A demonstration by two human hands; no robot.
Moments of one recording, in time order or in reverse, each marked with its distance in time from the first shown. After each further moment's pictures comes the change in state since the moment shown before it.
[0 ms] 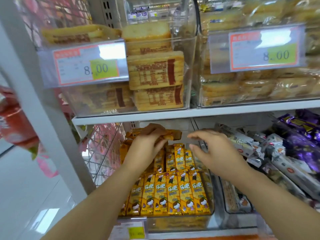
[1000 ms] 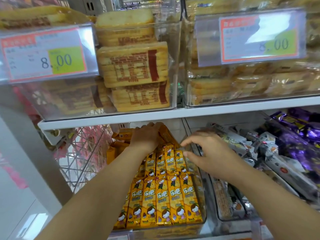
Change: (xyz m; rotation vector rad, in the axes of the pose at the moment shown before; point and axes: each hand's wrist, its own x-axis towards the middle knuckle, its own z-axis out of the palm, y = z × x) left_hand 0.053 -0.015 0.051 0.367 -0.560 -0.299; right_hand 0.006 0.022 -0.002 -0.104 -0.160 0.011
